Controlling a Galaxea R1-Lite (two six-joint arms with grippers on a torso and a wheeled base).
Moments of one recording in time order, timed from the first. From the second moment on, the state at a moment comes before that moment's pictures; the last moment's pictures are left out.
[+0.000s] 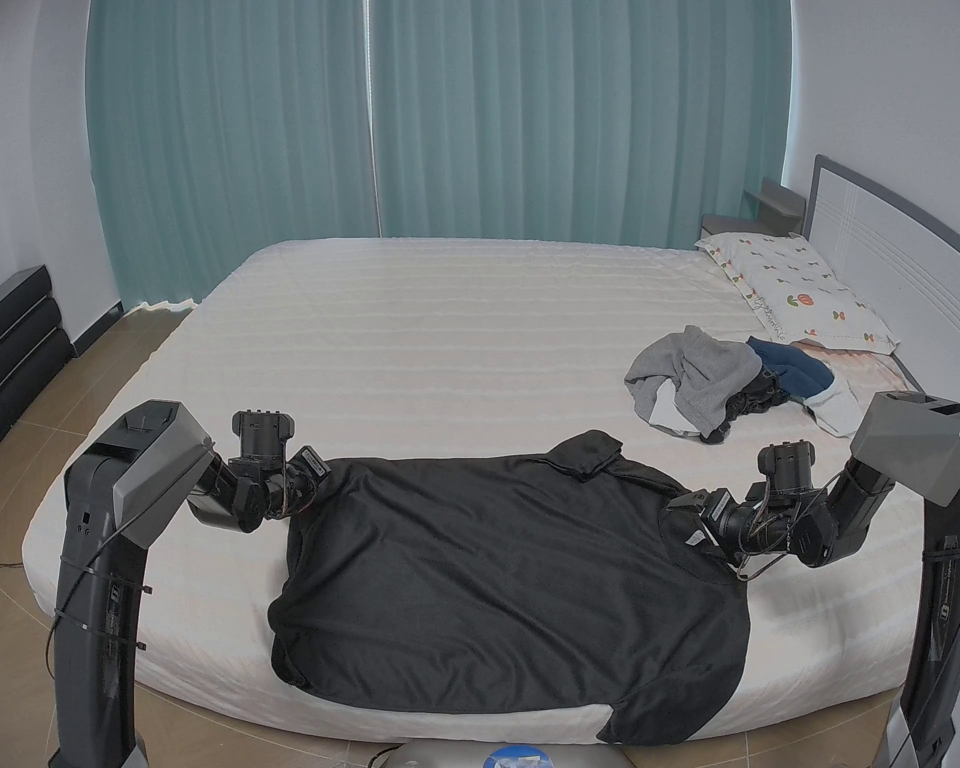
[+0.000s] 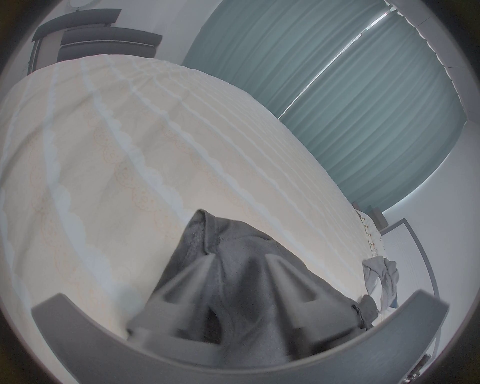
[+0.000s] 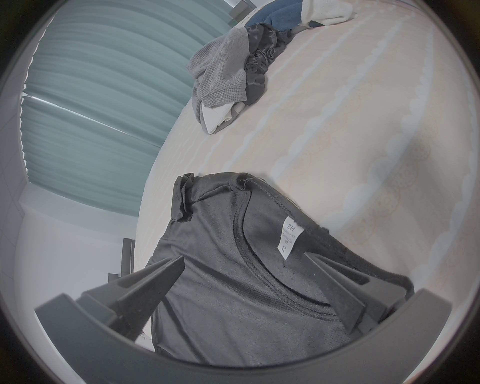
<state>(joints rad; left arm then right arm) -0.07 2.61 -1.46 -0.57 -0.02 -0.79 0.07 2.35 -0.88 -0.78 0.30 0.85</state>
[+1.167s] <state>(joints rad) -0.02 2.60 -1.48 -0.57 -0.10 -0.93 0.07 2.35 -0.88 -0.78 0.30 0.85</state>
